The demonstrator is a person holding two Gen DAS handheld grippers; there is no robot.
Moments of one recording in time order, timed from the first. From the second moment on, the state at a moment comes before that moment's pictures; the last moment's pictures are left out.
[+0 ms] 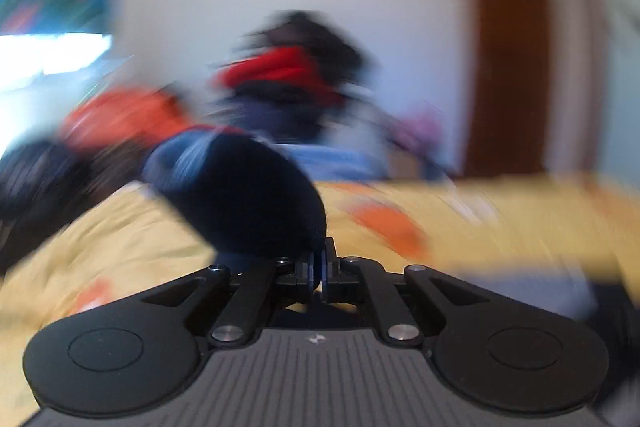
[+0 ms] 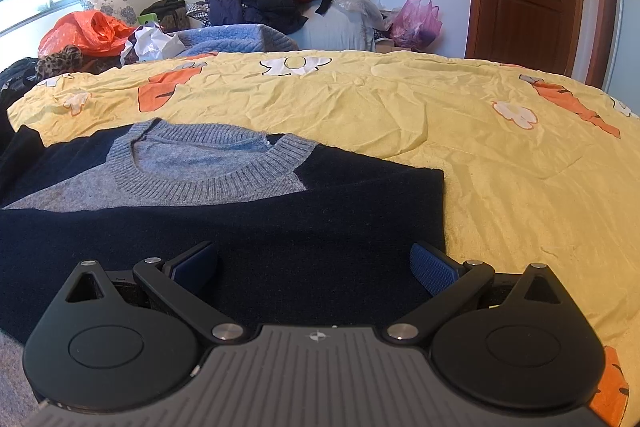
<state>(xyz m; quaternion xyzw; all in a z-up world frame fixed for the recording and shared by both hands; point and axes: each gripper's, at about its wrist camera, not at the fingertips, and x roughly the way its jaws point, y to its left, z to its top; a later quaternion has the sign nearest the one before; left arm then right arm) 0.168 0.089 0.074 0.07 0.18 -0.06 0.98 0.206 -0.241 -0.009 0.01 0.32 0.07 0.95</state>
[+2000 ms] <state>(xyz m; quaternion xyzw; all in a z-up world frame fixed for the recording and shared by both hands) 0.115 0.024 0.014 0.03 0.21 -0.13 0.97 0.215 -0.315 0.052 0.18 0.39 0.13 0.89</state>
